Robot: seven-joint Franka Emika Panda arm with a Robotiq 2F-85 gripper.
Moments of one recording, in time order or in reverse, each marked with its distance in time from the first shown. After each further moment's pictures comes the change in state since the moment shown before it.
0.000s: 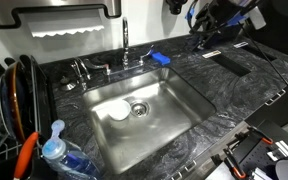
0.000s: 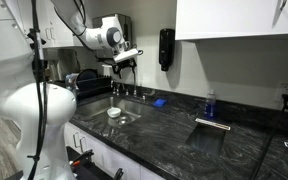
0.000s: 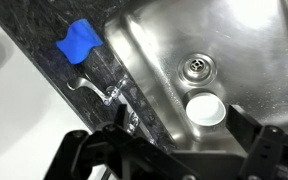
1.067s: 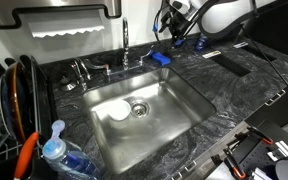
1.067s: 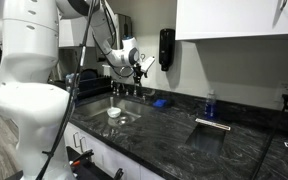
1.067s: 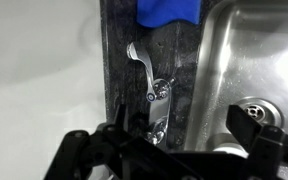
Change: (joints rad) arm -0.090 0.482 0.002 0.320 -0.048 0.305 -0.608
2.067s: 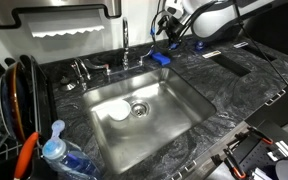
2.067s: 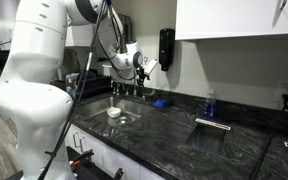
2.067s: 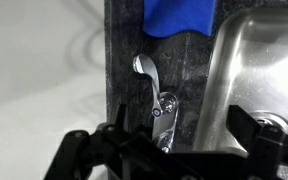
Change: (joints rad) arm -0.045 0.096 0.031 0.083 -0.054 0.002 0.016
